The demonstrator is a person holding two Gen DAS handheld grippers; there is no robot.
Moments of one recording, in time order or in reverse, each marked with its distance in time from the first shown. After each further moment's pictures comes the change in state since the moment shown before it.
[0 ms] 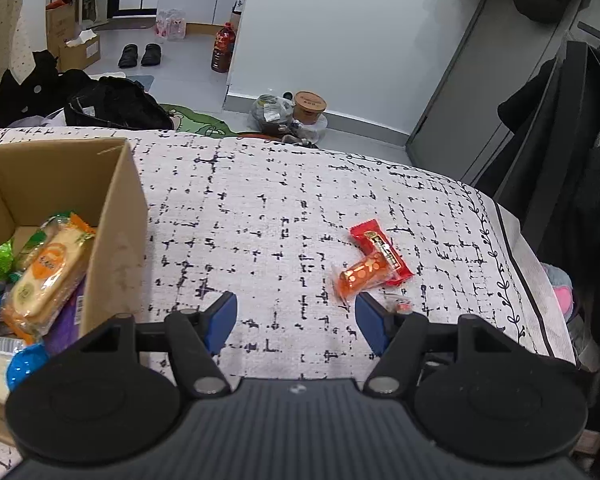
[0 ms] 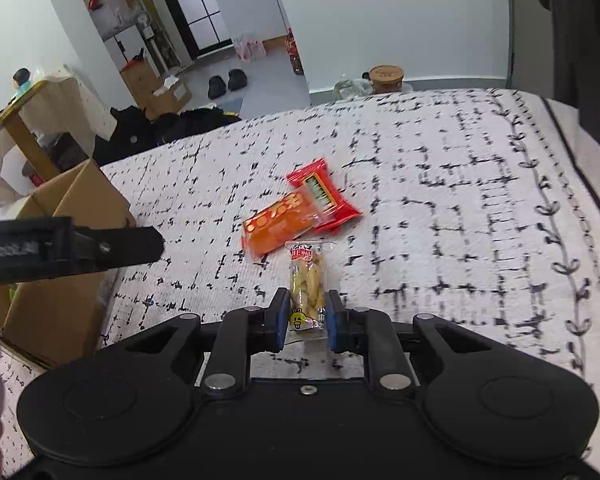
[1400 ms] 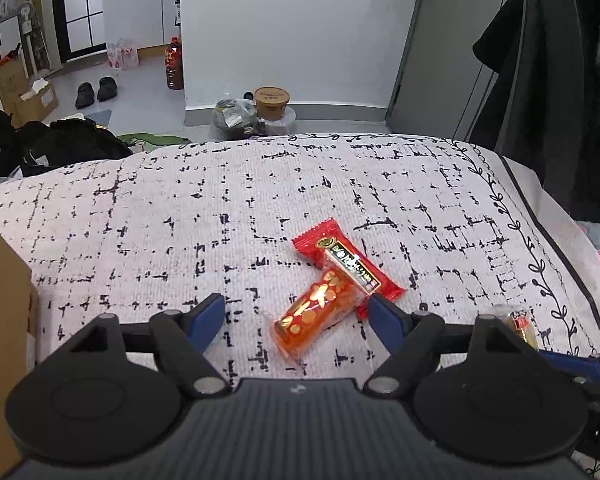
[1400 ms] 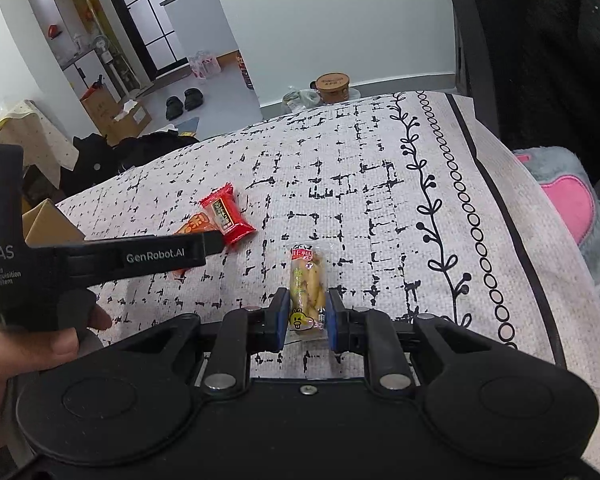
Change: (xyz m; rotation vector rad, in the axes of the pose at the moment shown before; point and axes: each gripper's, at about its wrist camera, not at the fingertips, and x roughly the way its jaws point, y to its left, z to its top) left arm 0.096 -0.057 0.006 0.211 0.001 0.021; right arm -0.031 -0.055 0.003 0.092 -0.021 -0.080
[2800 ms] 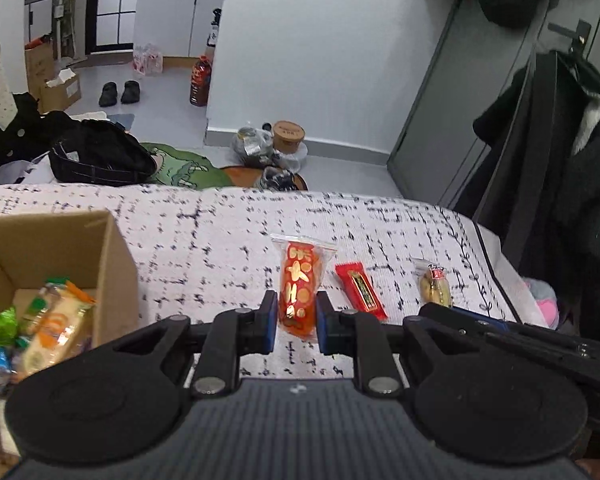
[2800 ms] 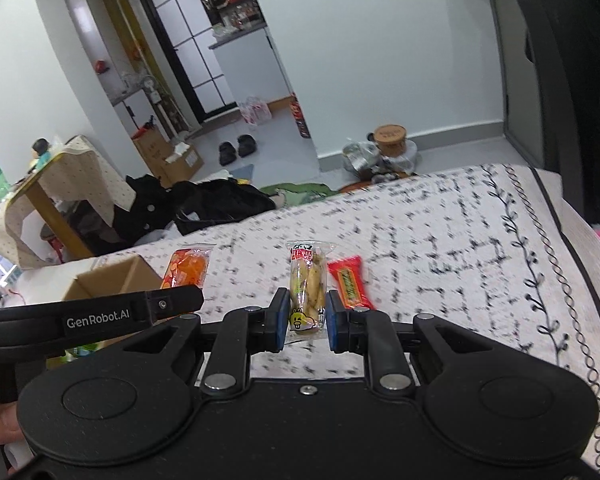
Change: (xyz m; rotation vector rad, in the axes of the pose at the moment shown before) left arm -0.114 0.056 0.009 -0.137 -0.086 -0.038; right arm -0.021 0.078 0.029 -0.024 -0.150 0.145
